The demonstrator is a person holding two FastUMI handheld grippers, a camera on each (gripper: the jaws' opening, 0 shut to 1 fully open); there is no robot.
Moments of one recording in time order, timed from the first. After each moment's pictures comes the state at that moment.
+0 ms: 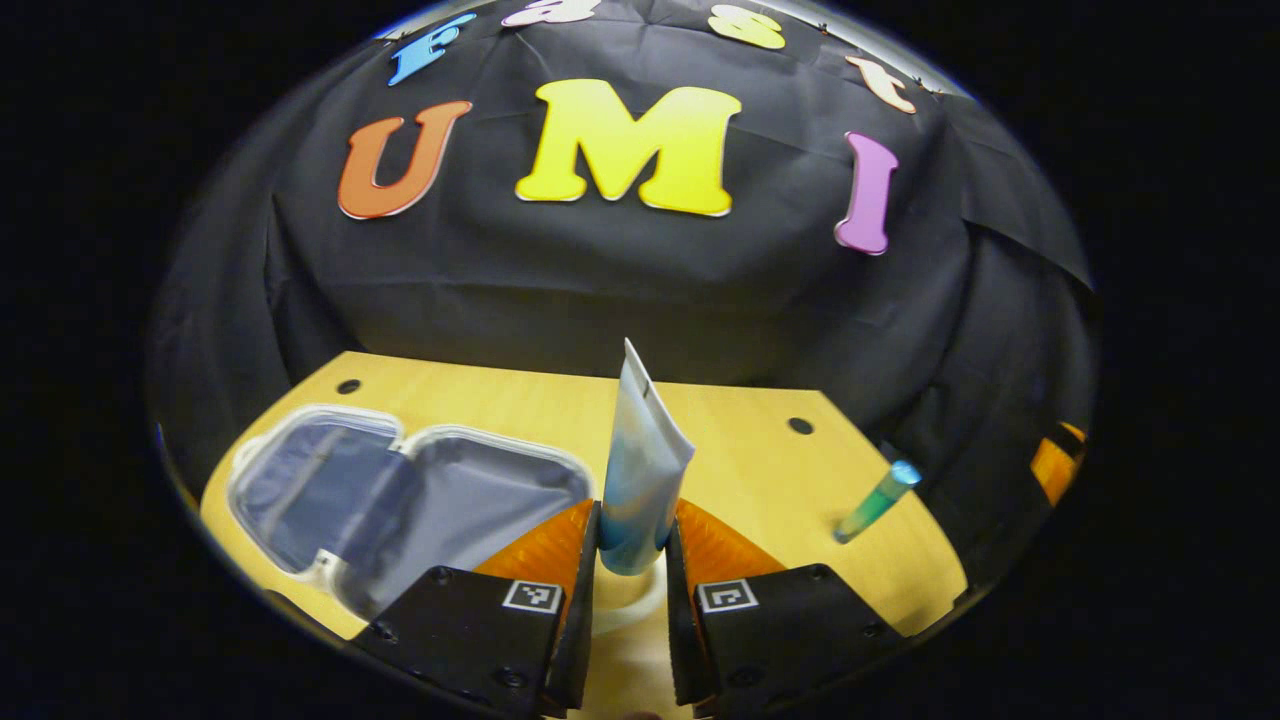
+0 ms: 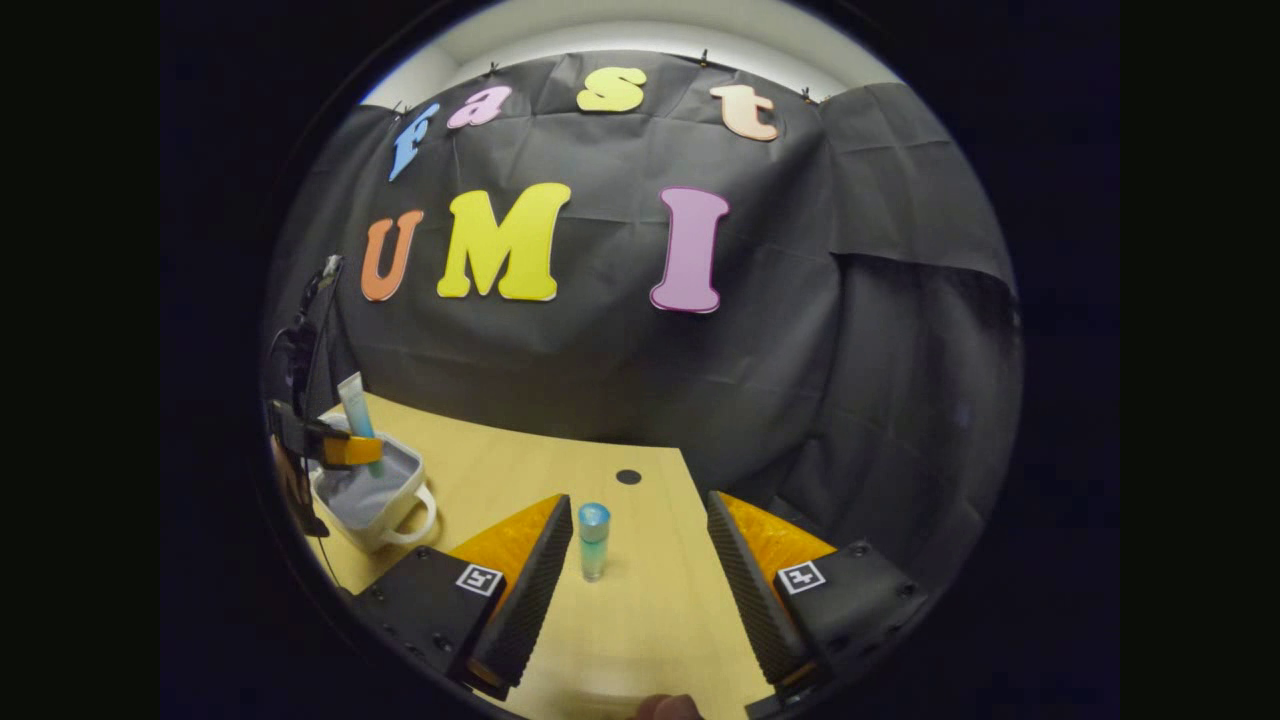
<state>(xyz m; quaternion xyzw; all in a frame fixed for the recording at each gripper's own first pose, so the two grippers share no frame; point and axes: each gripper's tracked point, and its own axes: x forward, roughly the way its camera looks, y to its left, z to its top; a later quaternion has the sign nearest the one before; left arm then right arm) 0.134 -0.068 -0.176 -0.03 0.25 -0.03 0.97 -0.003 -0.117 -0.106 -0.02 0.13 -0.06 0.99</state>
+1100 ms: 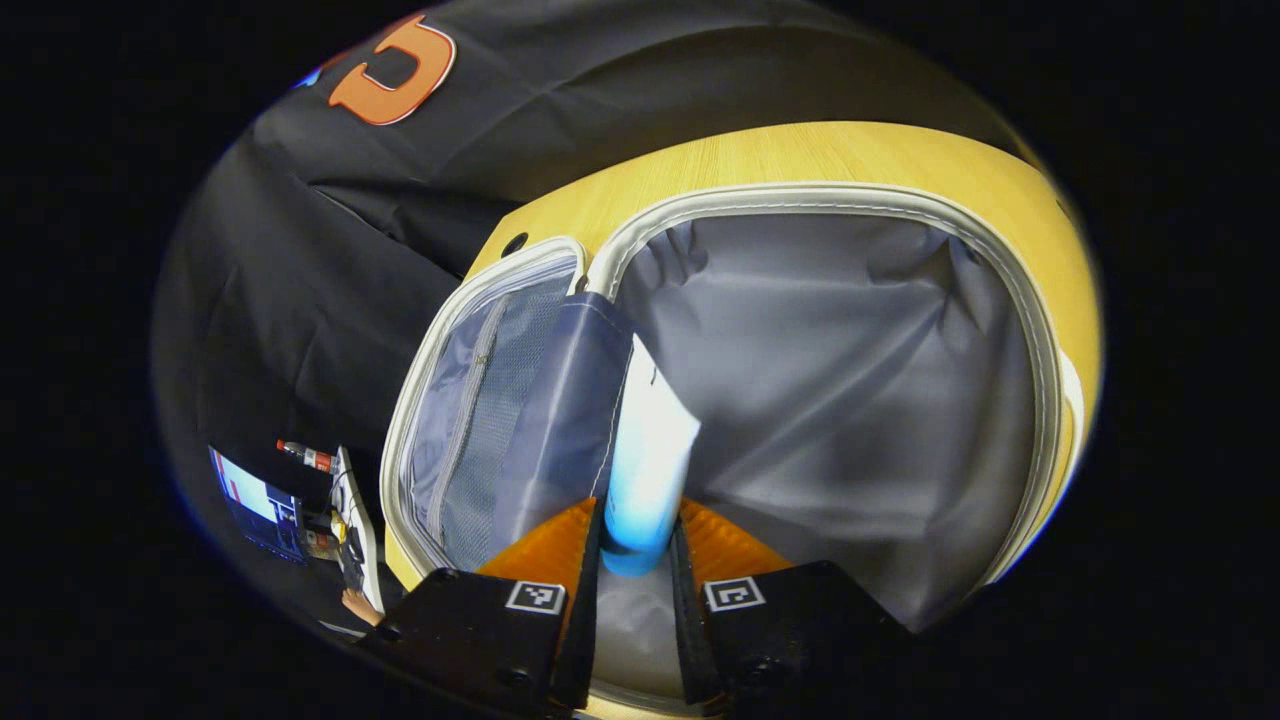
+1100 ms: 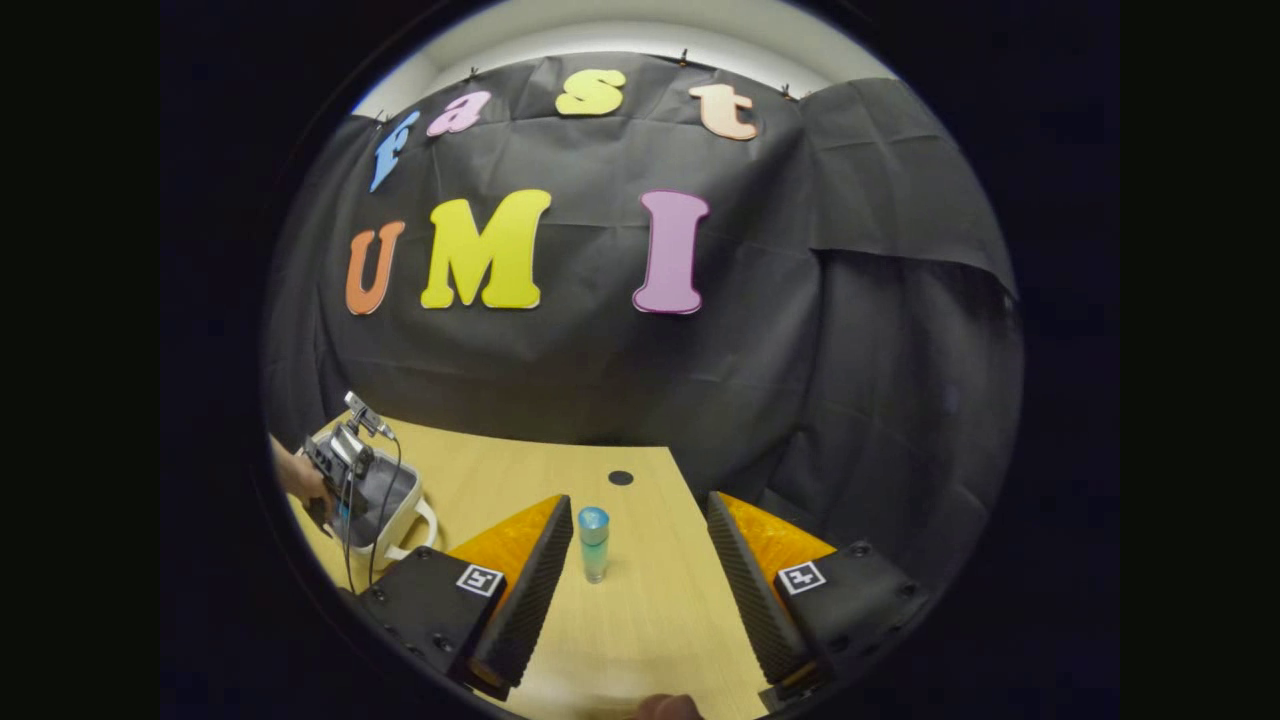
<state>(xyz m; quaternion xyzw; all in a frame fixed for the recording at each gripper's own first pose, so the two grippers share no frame) 0.133 0.090 -0.321 0.16 0.55 0.21 0.79 -0.020 -0.139 -0.099 0.00 0.13 -0.10 0.99</state>
